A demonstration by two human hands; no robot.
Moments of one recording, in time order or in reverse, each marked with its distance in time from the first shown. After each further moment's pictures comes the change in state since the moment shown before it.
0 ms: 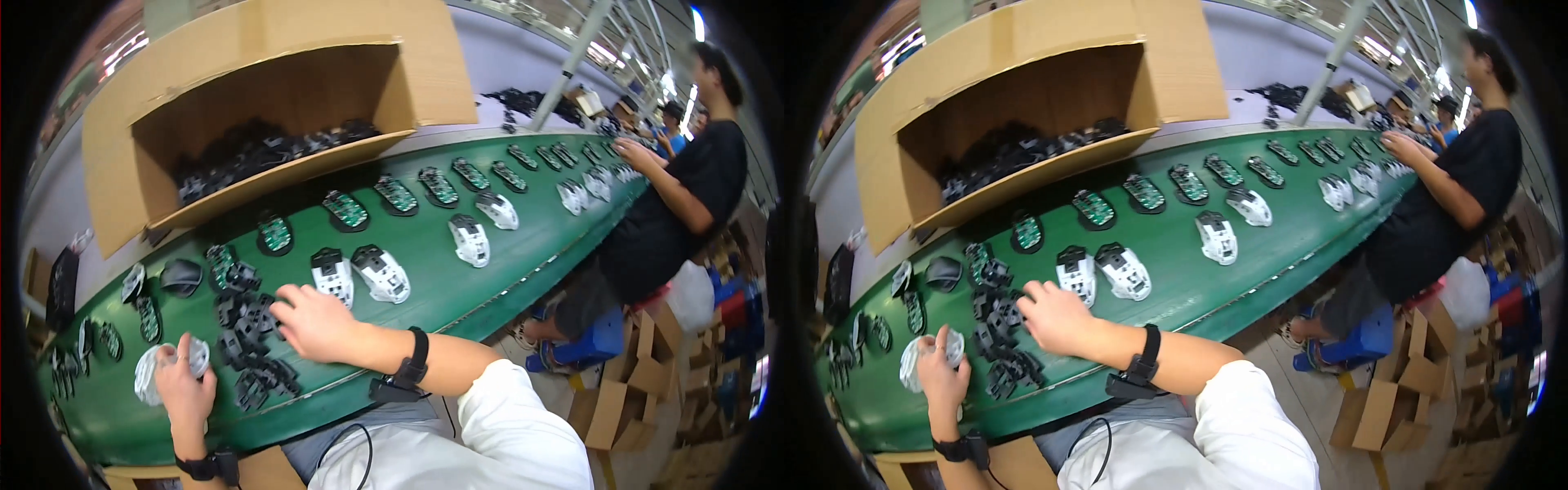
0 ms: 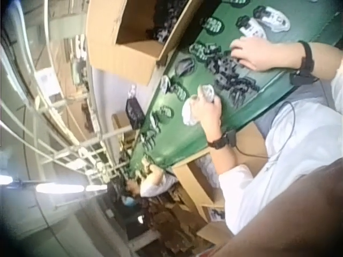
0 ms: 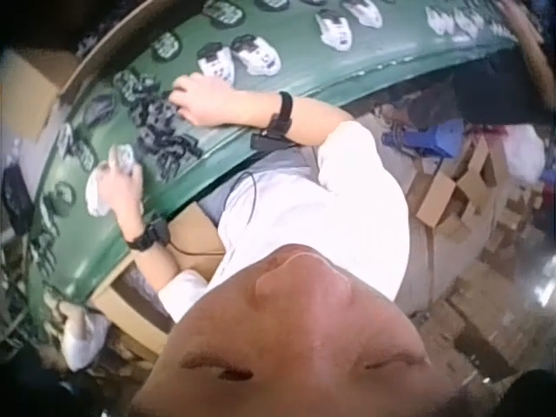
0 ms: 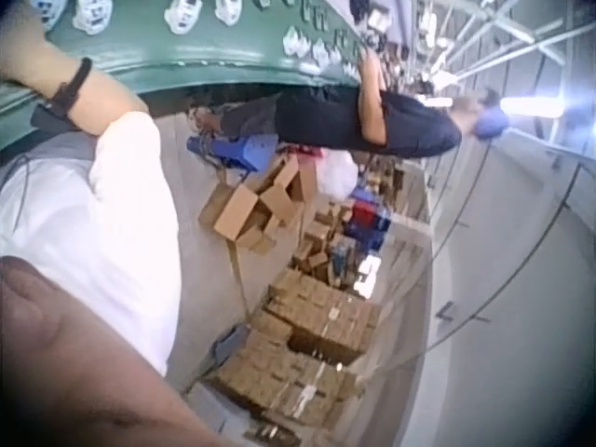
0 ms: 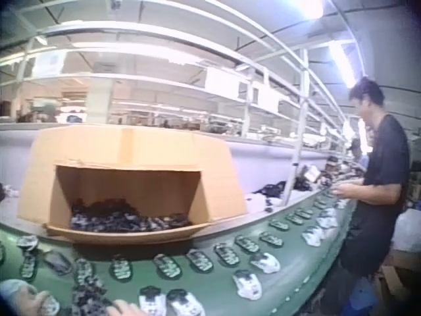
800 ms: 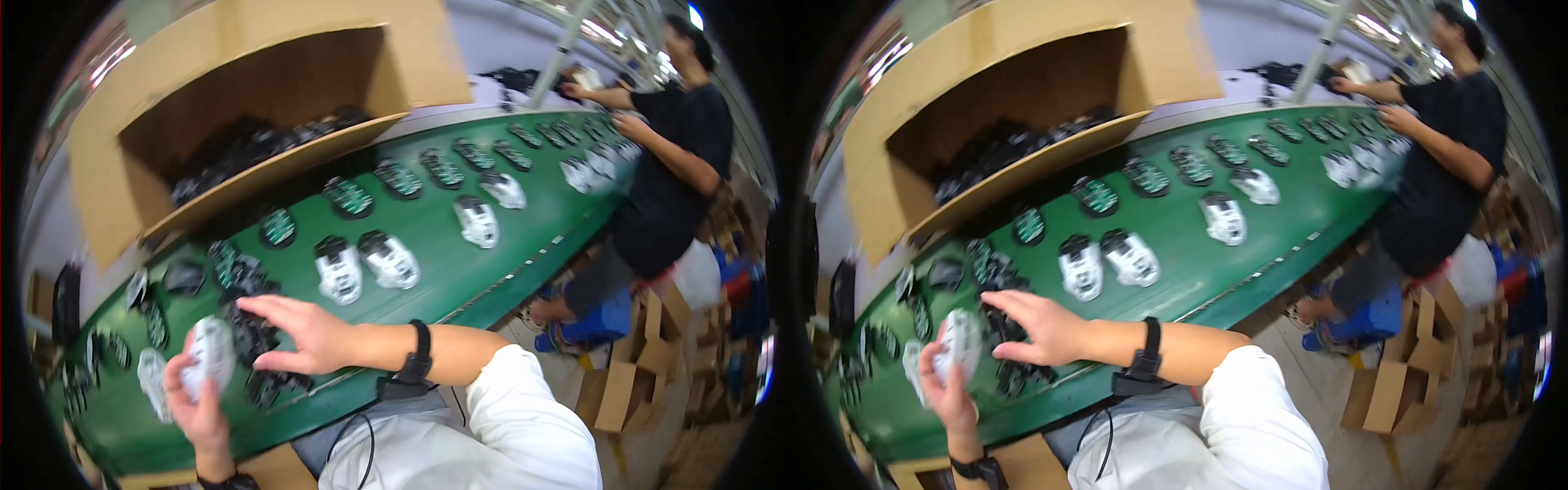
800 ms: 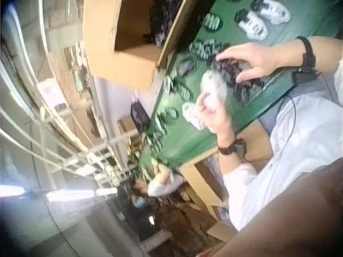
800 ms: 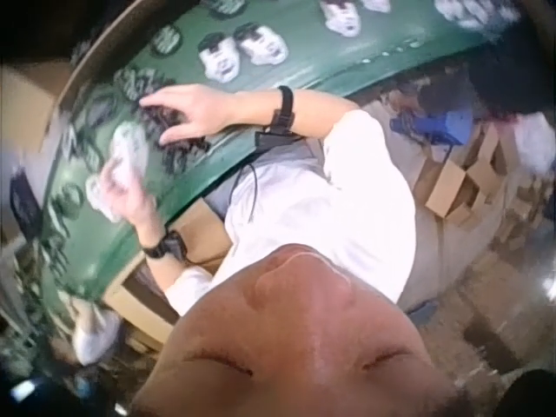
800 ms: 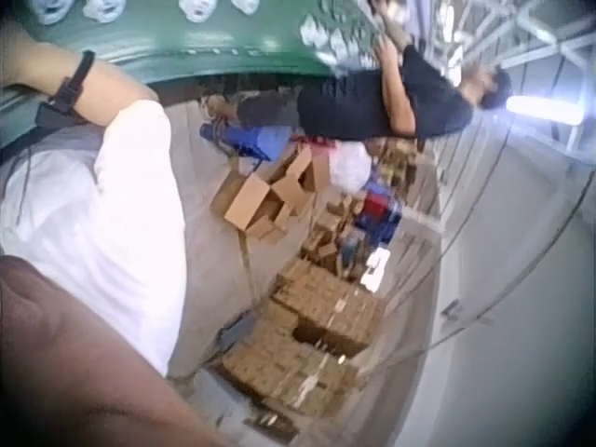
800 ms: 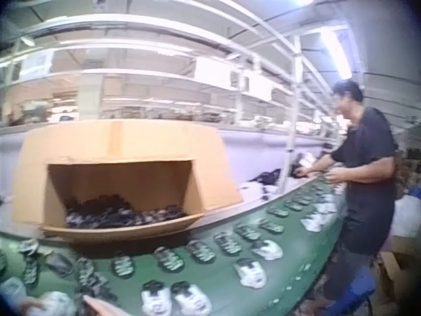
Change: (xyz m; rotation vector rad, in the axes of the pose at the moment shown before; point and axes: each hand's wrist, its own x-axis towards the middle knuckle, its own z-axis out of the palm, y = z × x) left_hand -0.019 0.029 -0.010 -1.526 0.124 -0.077; right_hand 0.010 -0.025 0.000 0.741 0.119 -0.169
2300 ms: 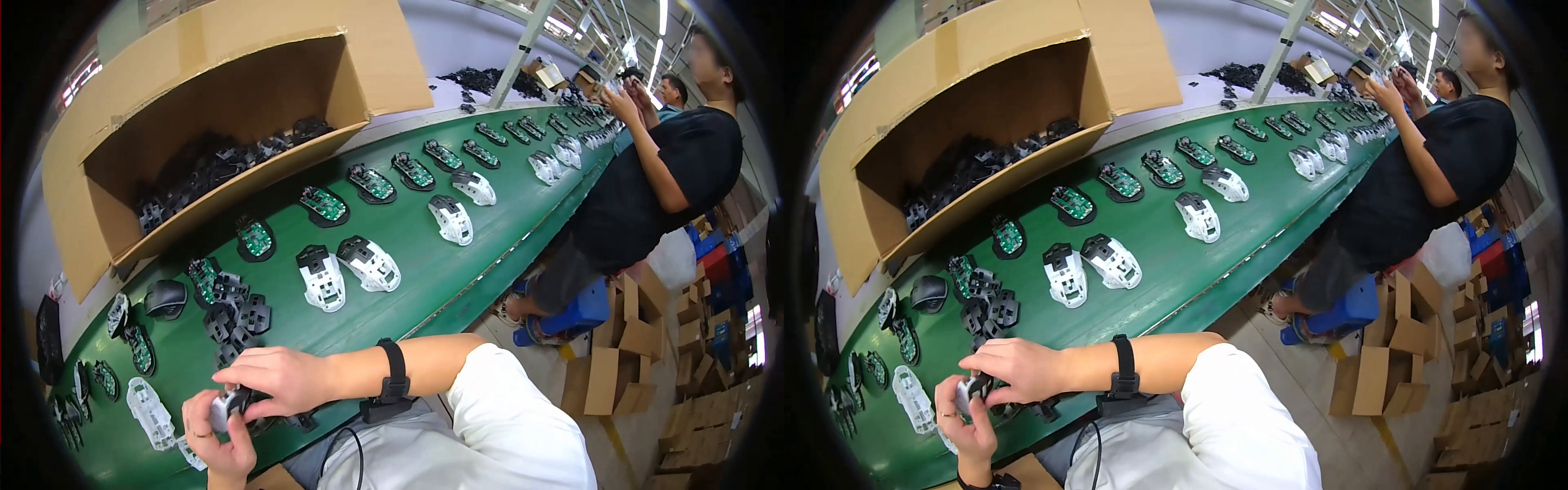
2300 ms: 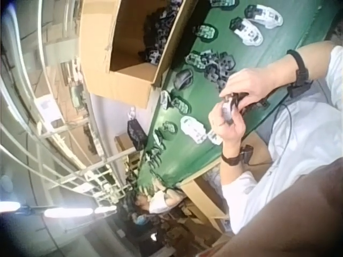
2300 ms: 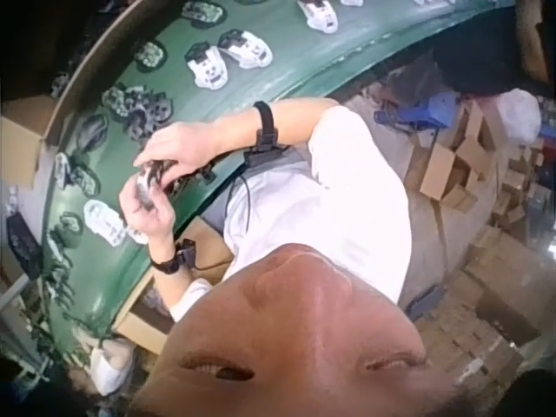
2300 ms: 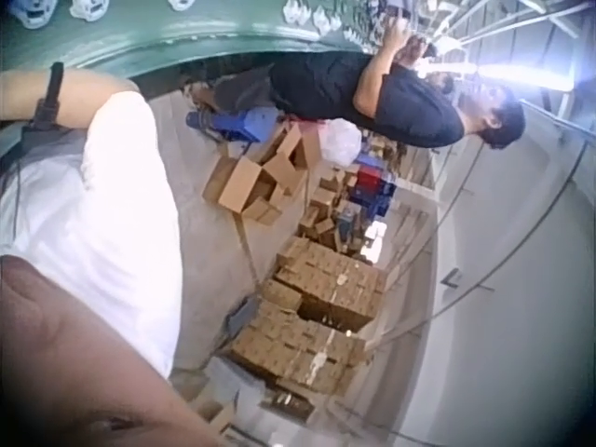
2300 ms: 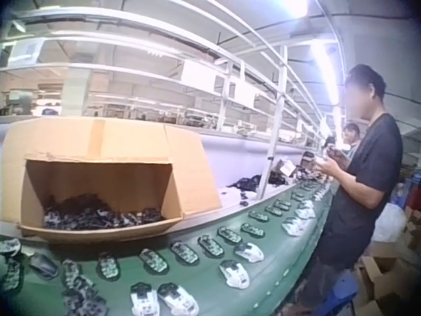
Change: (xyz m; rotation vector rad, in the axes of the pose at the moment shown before) left_hand -0.005 0.001 0.010 0.822 -0.261 0.490; right_hand -0.006 -0.009 0.031 -0.104 -0.027 -0.176
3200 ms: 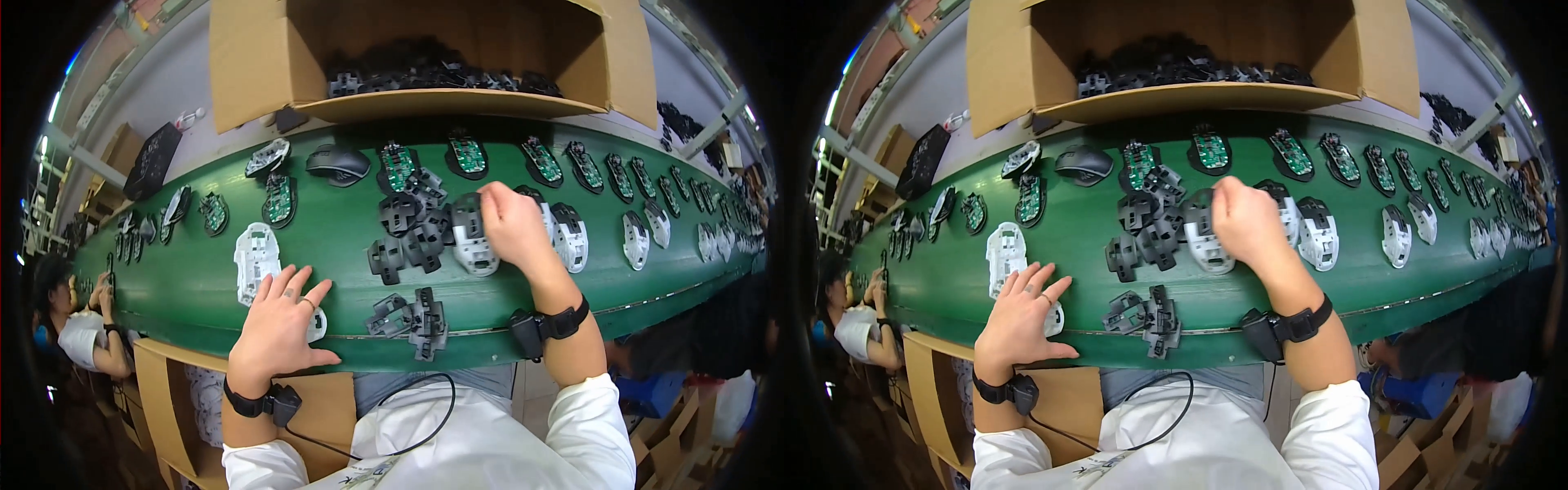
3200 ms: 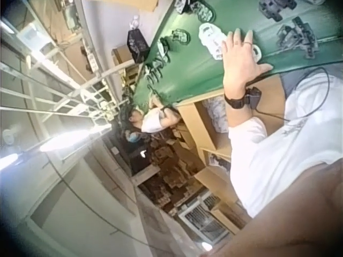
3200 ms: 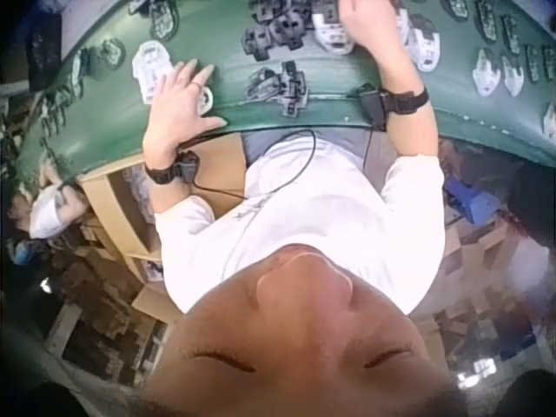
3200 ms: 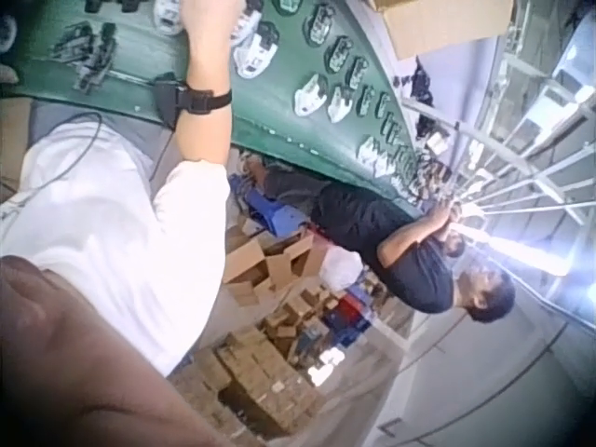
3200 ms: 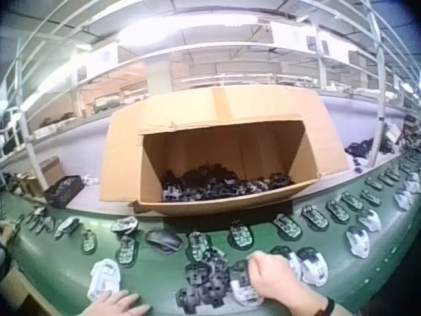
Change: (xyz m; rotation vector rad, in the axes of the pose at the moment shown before) left_hand 0.009 -0.005 -0.077 0.460 -0.709 -0.244; right_hand 0.022 0.046 -0.088 -0.664 0.075 0.648
